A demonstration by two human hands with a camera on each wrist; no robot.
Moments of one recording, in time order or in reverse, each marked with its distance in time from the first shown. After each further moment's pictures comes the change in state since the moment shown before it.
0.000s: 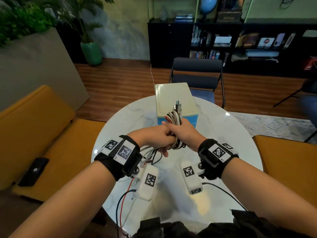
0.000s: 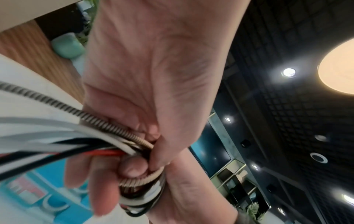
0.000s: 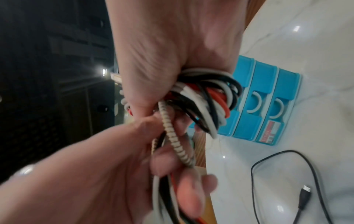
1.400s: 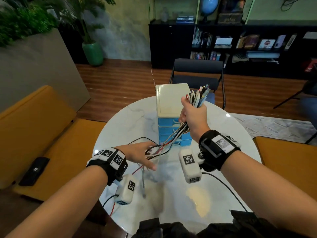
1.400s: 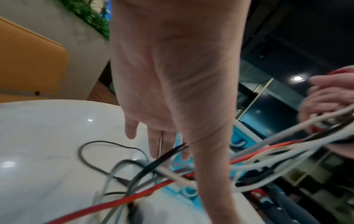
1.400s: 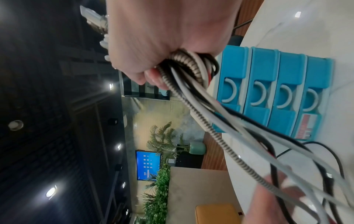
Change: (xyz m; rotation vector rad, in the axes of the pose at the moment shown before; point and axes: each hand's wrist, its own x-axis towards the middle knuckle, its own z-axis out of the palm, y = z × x) left_hand 0.010 -0.114 0.004 0.211 -0.002 -0.057; right_hand 0.007 -0.035 -0.012 0.504 0.371 -0.072
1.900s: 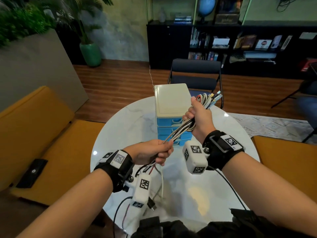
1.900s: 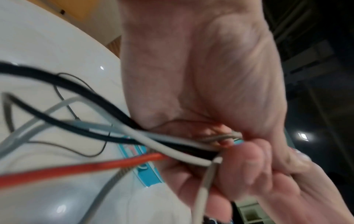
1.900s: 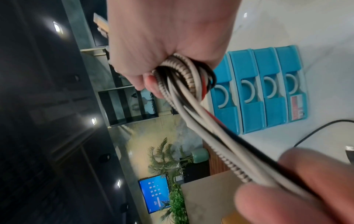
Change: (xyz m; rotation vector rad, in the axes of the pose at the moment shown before) left_hand -0.017 0.068 0.011 -0.945 -0.196 0.207; right_hand 0.009 0.004 -0.017 0.357 0.035 0.184
